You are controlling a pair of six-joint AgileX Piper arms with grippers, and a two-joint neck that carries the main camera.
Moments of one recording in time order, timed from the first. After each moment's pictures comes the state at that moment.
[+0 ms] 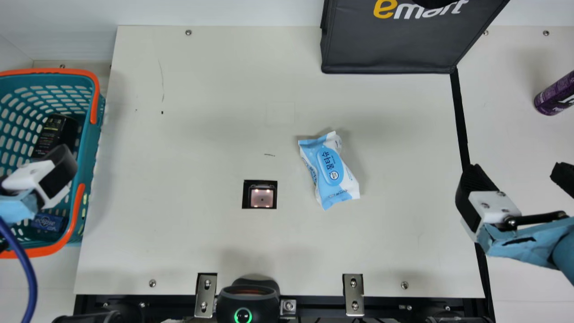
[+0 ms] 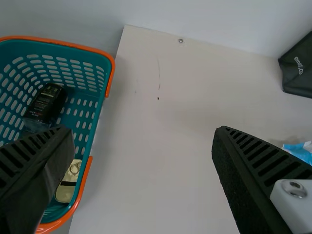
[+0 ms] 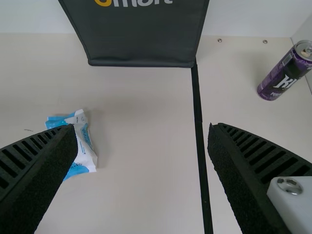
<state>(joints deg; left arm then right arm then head) 4.3 44.4 -65.7 -6.7 68.6 -4.3 0.7 42.6 -69.8 -0.8 69.9 0.0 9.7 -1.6</state>
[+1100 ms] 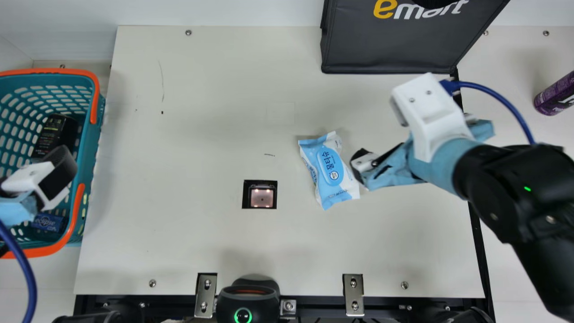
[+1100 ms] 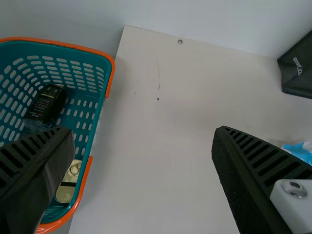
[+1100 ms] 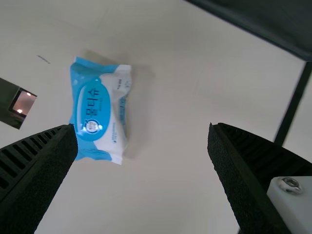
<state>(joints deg) 4.3 44.4 -65.7 -6.7 68.7 -4.3 23.0 71.0 -66.2 -3.7 59.0 -1.7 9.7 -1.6</state>
